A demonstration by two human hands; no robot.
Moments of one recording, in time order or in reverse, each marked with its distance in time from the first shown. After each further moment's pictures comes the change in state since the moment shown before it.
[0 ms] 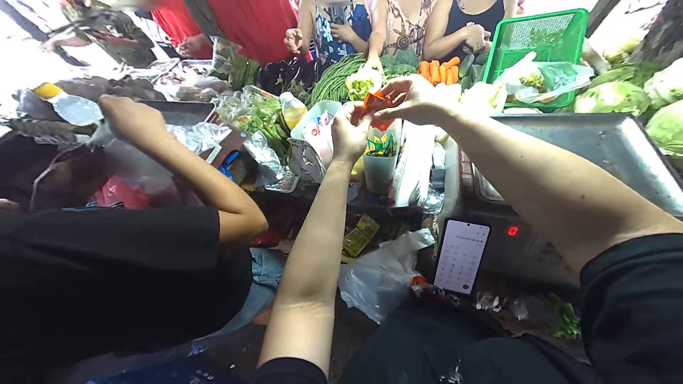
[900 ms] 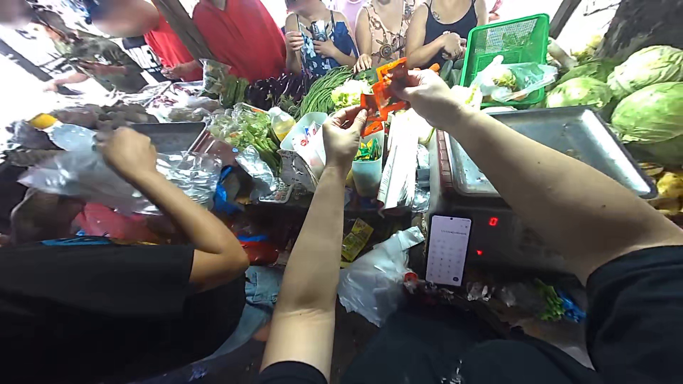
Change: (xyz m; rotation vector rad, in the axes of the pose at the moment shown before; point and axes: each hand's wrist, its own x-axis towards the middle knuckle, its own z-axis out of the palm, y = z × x) left_hand -0.010 0.037 0.017 -0.322 0.024 -0.079; right_hand -0.043 -0.006 -0.028 0.407 0.252 0.005
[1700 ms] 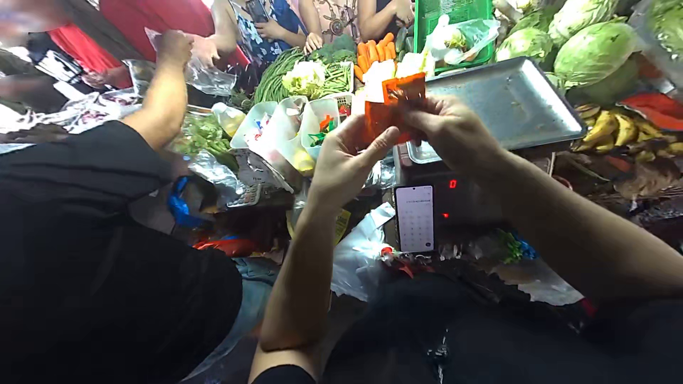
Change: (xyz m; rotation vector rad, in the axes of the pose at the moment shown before) left_hand -0.110 0.084 0.043 -0.039 -0.516 -0.063; right_hand -0.171 -0.036 -0.013 0.133 0.155 0.089
